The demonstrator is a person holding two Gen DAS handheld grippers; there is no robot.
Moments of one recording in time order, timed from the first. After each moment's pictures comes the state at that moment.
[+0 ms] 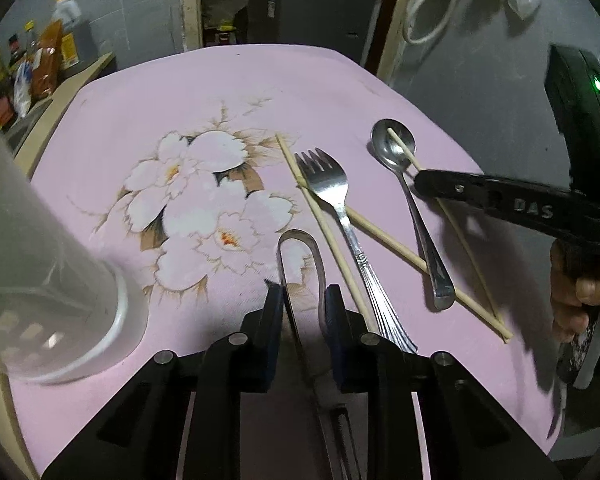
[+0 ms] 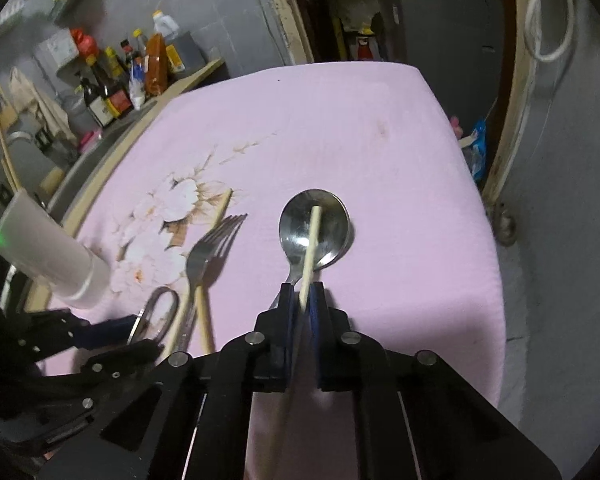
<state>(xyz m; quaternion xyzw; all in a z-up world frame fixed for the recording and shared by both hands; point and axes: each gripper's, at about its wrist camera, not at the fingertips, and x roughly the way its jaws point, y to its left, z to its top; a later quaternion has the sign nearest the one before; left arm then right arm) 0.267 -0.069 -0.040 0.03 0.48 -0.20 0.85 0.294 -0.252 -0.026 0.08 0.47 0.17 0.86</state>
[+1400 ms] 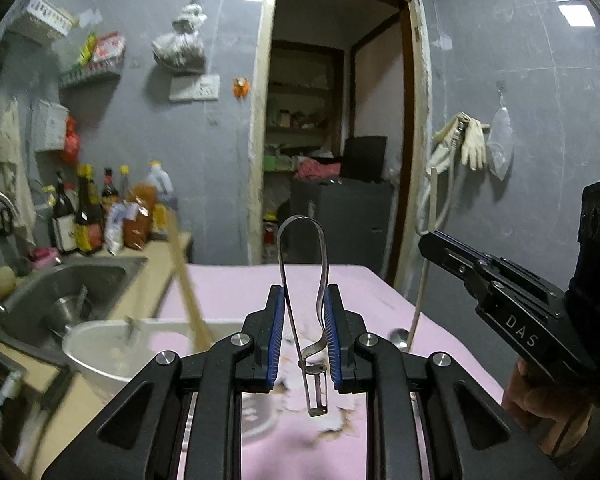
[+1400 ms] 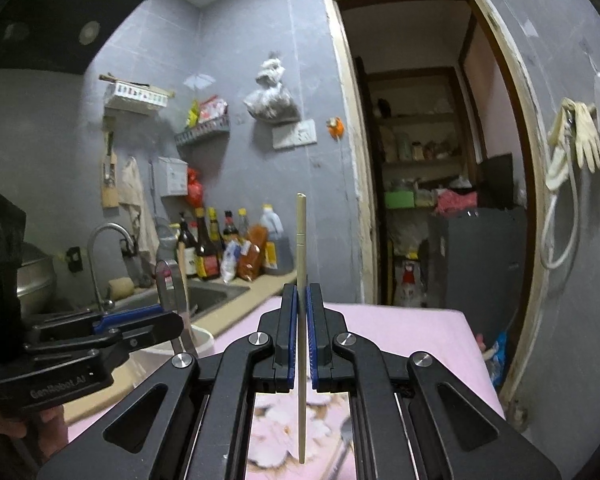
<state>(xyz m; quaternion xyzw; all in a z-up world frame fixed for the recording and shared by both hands) 0.163 0.018 0.096 -0.01 0.14 -0.14 0.98 0.169 -0.158 0.089 0.01 0.05 0.23 0.97</state>
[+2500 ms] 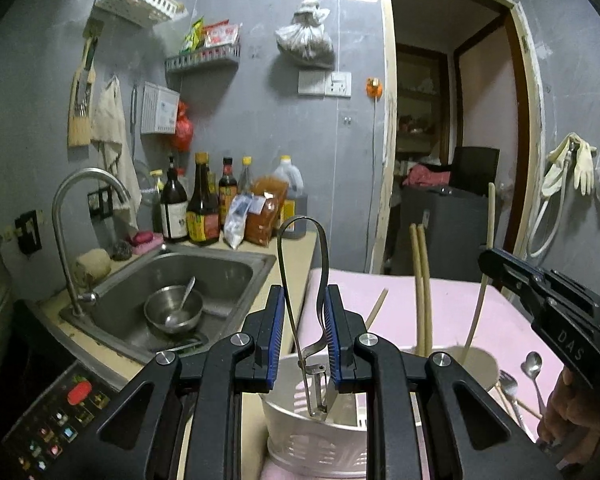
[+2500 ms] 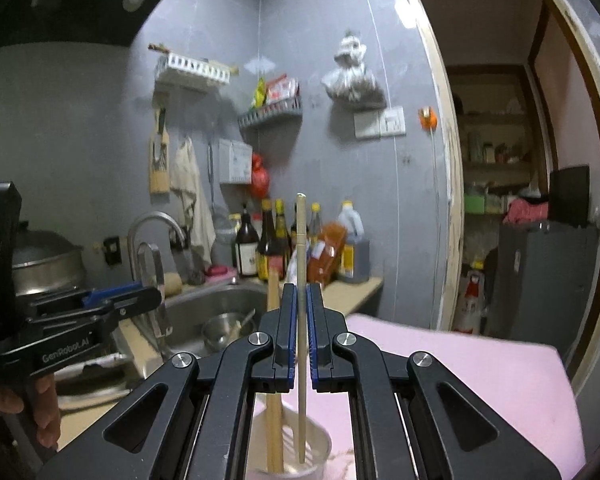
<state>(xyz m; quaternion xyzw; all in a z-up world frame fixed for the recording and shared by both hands) 0.202 0.150 0.076 -0.04 0.16 0.04 0.99 0.238 -0.039 0.085 -0.02 0.08 0.33 0.94</state>
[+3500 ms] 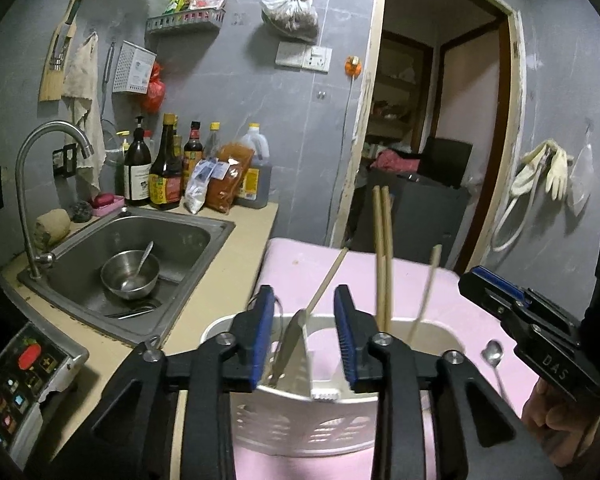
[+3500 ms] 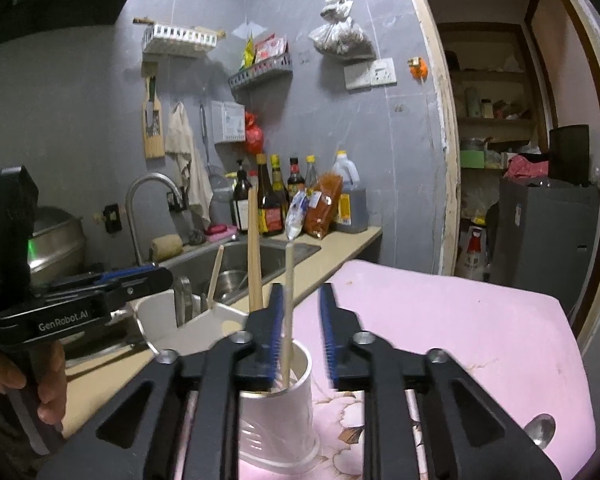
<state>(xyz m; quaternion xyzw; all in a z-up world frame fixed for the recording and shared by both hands) 0.201 0.140 0.067 -0.09 0.18 -0.04 0.98 0.235 -0.061 0.065 -0.01 0.13 0.33 0.93</state>
